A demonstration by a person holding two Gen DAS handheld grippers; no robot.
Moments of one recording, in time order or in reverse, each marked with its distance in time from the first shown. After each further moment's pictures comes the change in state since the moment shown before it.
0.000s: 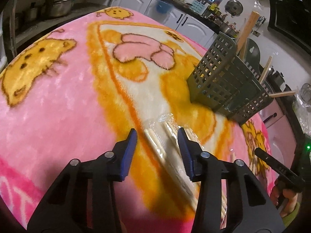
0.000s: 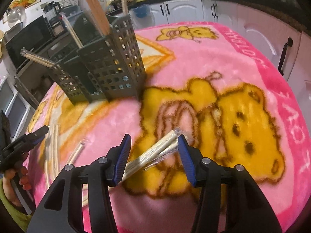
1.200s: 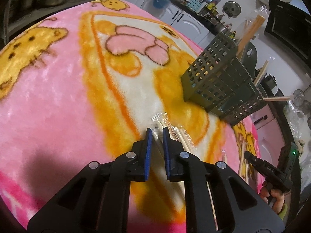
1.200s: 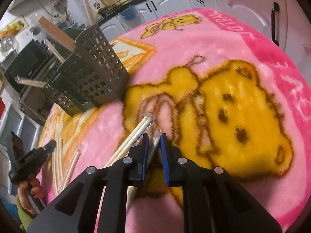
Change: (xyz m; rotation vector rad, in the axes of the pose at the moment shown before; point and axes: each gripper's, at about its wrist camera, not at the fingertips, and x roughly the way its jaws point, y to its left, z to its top) left arm 0.010 0.005 0.002 -0.048 0.043 -0.091; right arm 0.005 -0.040 -0.007 0.157 0.018 0.084
